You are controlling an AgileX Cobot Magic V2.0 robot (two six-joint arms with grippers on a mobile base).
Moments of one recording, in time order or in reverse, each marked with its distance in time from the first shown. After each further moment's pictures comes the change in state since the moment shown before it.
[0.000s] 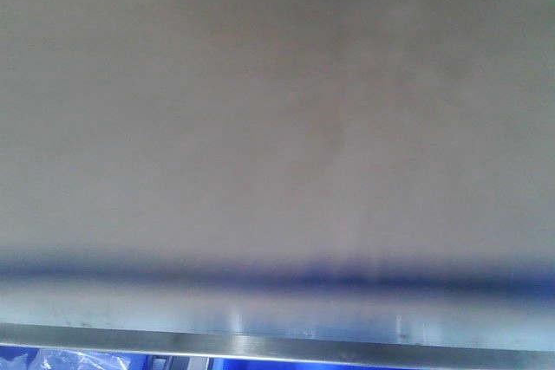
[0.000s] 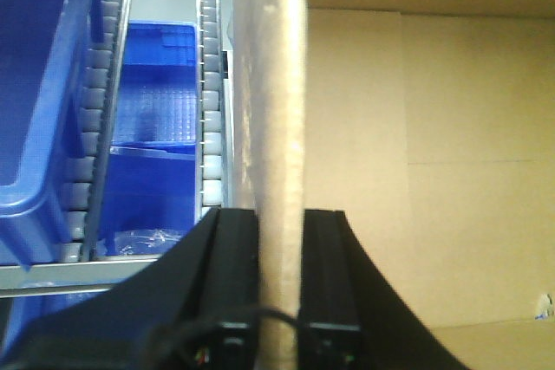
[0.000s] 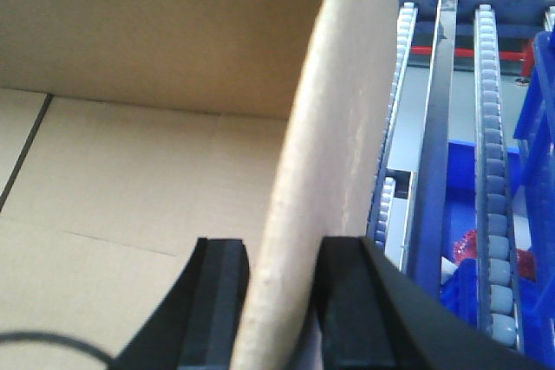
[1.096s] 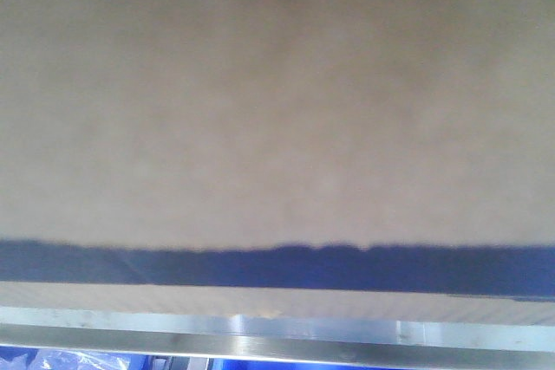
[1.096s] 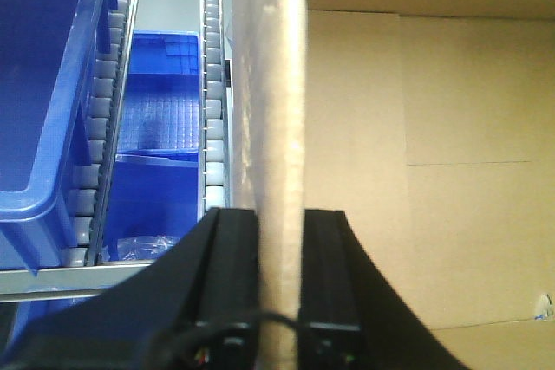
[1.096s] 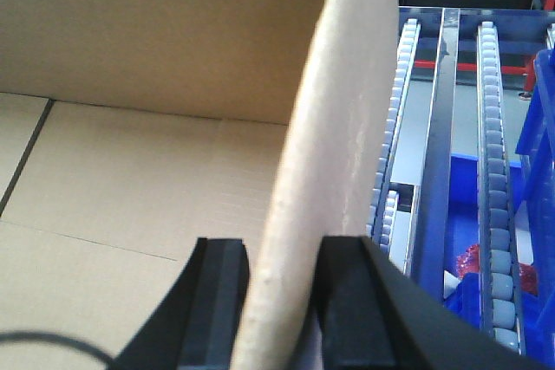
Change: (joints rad) left arm 0.002 -0.002 -0.030 0.003 0.019 0.000; right arm 0.000 -0.002 -0.021 0.007 -0.002 -0.004
